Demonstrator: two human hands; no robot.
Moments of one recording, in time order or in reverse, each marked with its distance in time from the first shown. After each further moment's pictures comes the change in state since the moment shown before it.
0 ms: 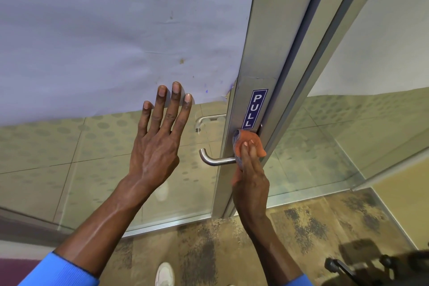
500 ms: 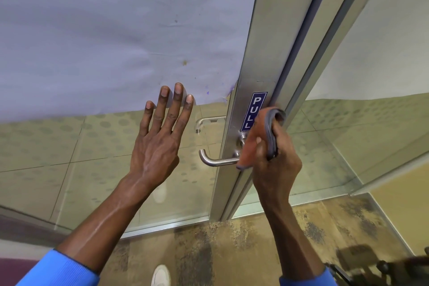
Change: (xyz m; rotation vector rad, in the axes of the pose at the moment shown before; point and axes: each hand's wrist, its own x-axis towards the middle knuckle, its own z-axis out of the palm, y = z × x) left_hand 0.001 0.001 -0.002 -0.011 -0.012 -0.005; right_hand 0.043 -0.041 -0.062 0.094 0.402 -0.250
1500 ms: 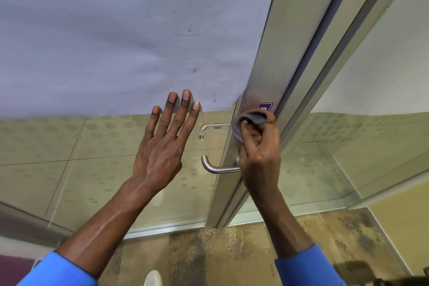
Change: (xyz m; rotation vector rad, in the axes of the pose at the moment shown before) left_hand -0.002 -0.002 0.002 0.022 0.010 0.007; right_hand 0.014 0.002 0.033 -0.351 -0.117 -0.507
